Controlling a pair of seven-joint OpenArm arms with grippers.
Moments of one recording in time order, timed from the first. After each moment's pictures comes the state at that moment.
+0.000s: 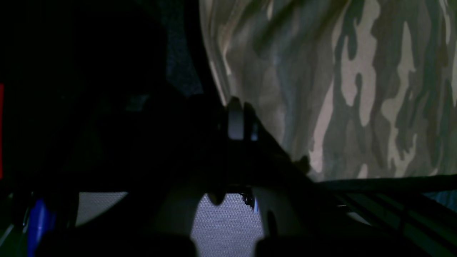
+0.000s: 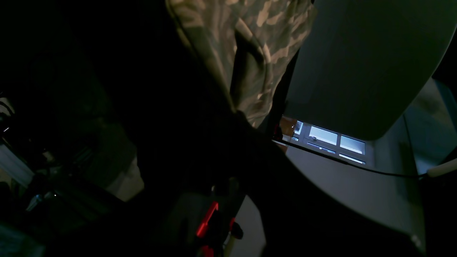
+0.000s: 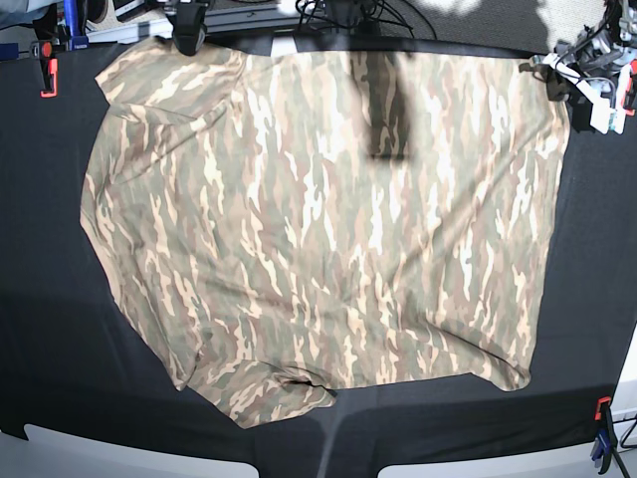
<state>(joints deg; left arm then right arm) 35.2 -18.3 -23.9 99.3 -35.2 -19.0 44.2 -30.0 40.5 -68.6 95.3 -77.7 -30.8 -76.2</state>
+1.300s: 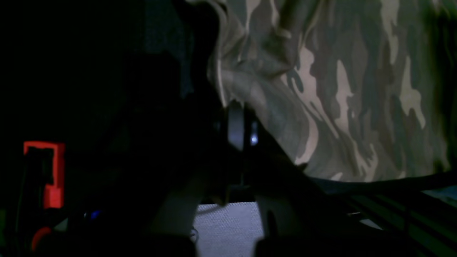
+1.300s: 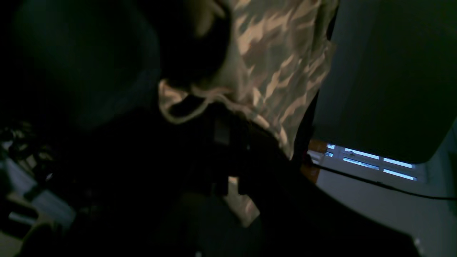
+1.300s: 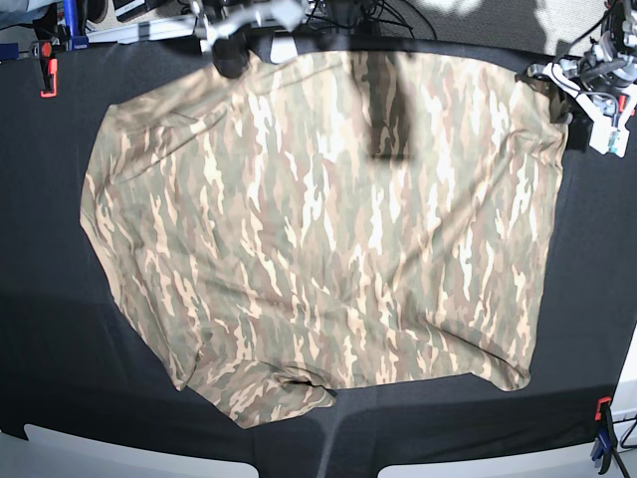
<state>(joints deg) 35.2 -18.4 -23.9 111.0 -31.5 -18.1 46.4 -17.9 33.5 -68.6 95.4 -62.6 -26.9 -65.4</state>
